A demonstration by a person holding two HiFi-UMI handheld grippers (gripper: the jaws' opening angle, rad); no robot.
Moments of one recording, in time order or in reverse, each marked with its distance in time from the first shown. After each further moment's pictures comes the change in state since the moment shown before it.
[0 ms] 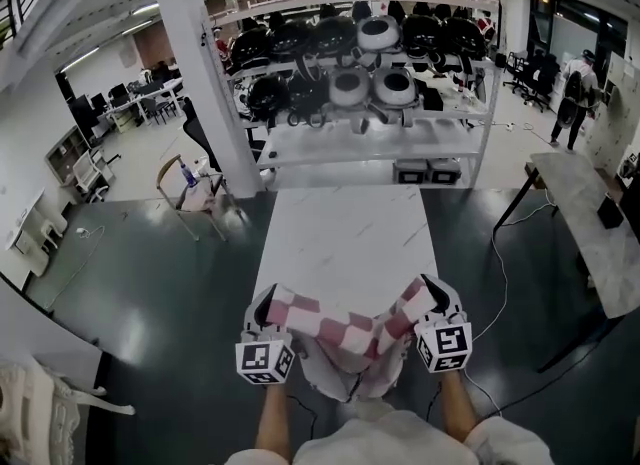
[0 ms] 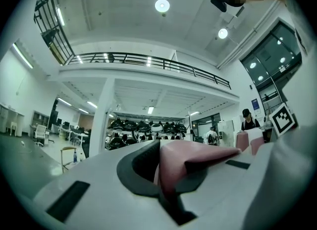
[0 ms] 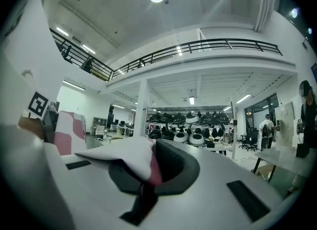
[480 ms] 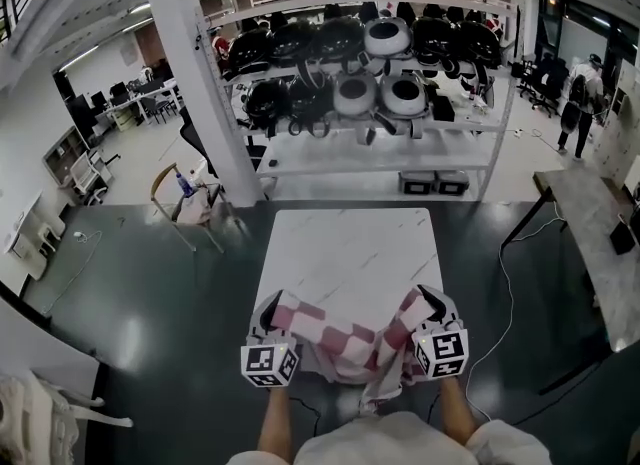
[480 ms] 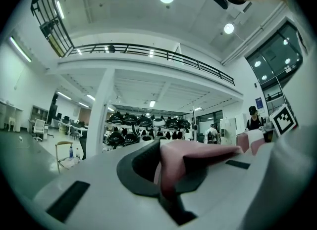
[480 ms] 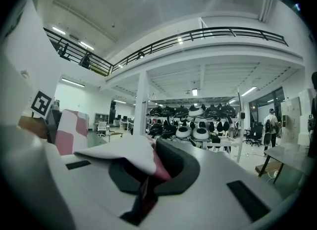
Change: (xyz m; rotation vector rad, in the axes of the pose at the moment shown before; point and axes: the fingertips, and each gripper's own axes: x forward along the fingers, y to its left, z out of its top) left arm 0.147 0.041 -0.037 -0.027 0.058 0.002; right arm 0.145 -0.043 -0.032 0.013 0.072 0.041
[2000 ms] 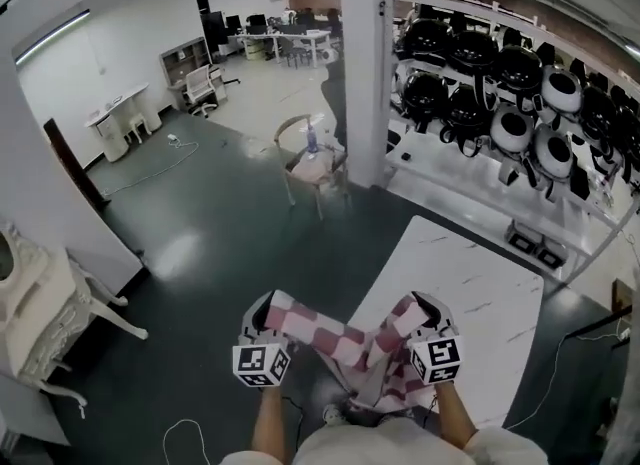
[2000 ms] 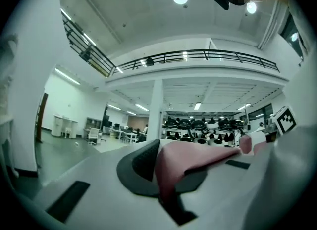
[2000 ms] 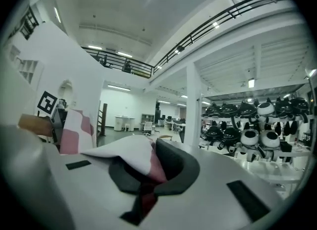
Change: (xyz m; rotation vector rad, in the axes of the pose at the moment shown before) left arm -0.183 0.321 0.017 -0.019 -0.041 0.515; right arm 0.191 0.340 0.032 -0.071 -0.011 0.539
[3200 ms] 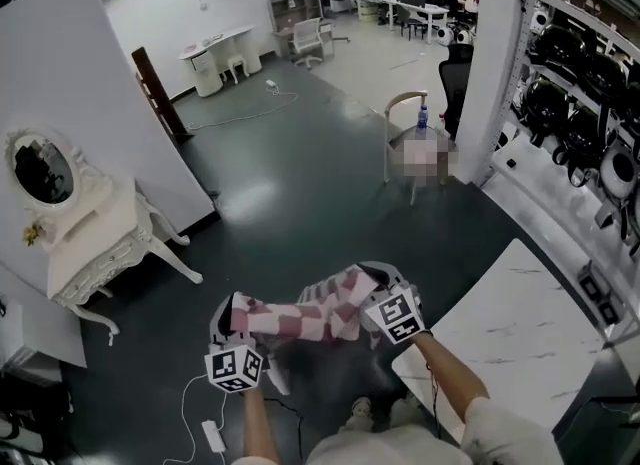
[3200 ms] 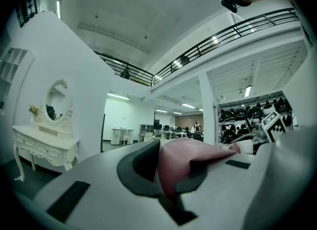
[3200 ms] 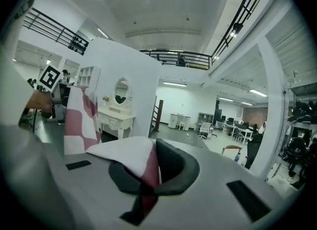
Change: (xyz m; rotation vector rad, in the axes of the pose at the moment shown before) left arm -0.158 0.264 0.022 0.069 0.007 0.610; right arm 0.249 0.311 -0.006 -0.186 0.009 0.711
